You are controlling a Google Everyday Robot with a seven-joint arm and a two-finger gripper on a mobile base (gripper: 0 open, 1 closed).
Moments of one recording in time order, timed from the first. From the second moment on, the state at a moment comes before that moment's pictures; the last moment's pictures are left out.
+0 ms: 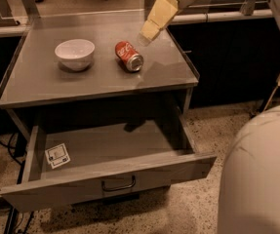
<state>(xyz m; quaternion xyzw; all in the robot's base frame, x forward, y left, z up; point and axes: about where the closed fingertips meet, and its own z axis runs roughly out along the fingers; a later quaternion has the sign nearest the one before) 0.630 -0.050 0.996 -0.52 0.82 0.14 0.20</state>
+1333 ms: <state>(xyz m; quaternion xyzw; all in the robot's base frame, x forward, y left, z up) 0.719 0.029 0.971 -0.51 0.82 0.15 0.22</state>
